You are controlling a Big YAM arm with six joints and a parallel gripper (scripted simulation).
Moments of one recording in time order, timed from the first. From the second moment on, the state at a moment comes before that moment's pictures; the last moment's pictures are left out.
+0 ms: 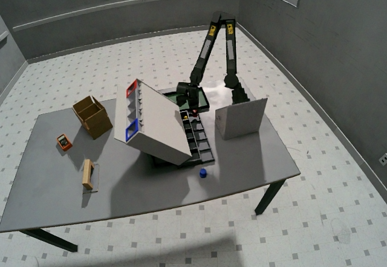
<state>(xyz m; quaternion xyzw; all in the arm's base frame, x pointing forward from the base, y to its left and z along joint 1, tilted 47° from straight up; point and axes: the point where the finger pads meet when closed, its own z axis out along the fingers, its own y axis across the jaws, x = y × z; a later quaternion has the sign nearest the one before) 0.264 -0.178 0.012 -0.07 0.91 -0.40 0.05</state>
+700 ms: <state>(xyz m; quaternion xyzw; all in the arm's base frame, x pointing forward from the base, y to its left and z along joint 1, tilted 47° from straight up) 0.261 -0.178 0.009 -0.07 0.91 -0.40 0.05</state>
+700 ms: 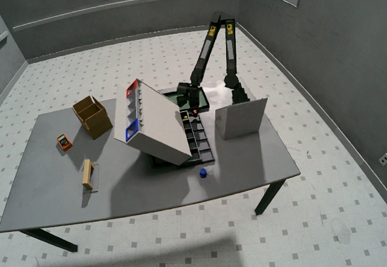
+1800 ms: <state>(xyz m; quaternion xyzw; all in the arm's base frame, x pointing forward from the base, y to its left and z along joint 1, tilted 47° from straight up) 0.261 -0.178 0.008 -0.07 0.91 -0.40 0.05</state>
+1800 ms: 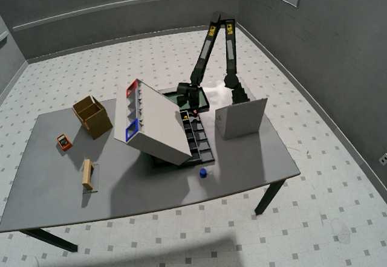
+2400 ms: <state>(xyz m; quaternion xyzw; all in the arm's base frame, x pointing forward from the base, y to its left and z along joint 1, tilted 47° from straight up) 0.263 -0.187 0.001 -0.07 0.92 -0.39 0.05</state>
